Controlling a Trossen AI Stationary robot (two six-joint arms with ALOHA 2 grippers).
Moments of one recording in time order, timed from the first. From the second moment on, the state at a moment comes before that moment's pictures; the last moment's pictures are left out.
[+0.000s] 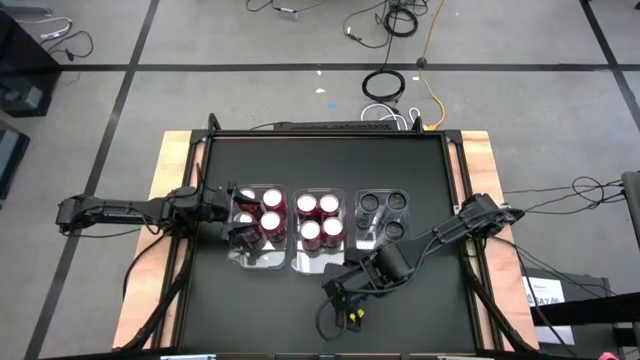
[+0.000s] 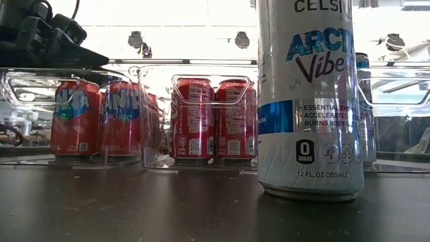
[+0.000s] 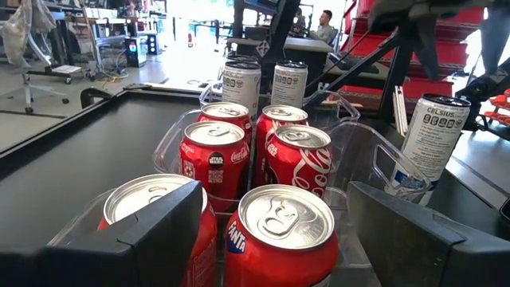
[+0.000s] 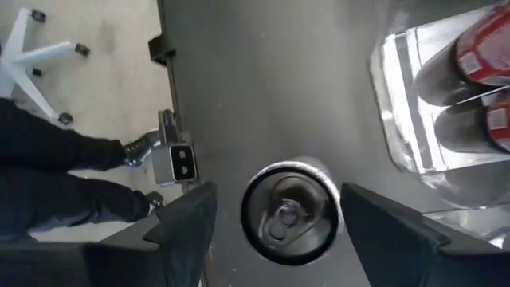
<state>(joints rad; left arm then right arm) 0.07 0.34 0.01 0.25 0.11 -0.07 0.48 1.98 1.99 -1.09 0.00 0.74</state>
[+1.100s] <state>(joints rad) 0.07 0.34 0.01 0.24 0.11 -0.07 0.52 2.00 1.91 -1.05 0.10 0.62</state>
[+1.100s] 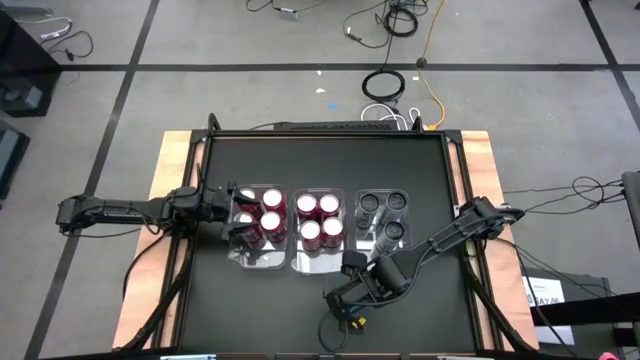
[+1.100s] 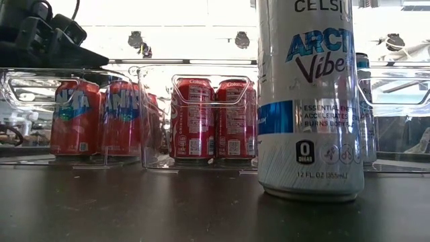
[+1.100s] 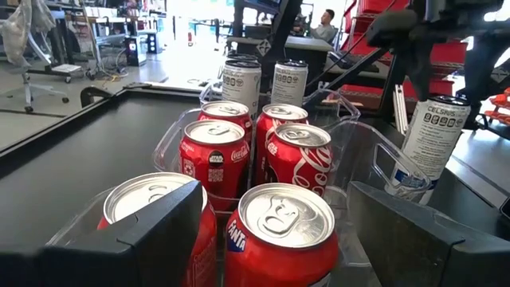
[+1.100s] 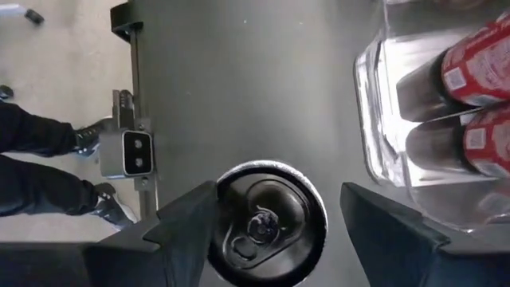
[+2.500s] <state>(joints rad) 0.07 0.34 0.01 0.24 0.11 -0.07 0.49 1.94 1.92 -0.95 0.10 0.65</state>
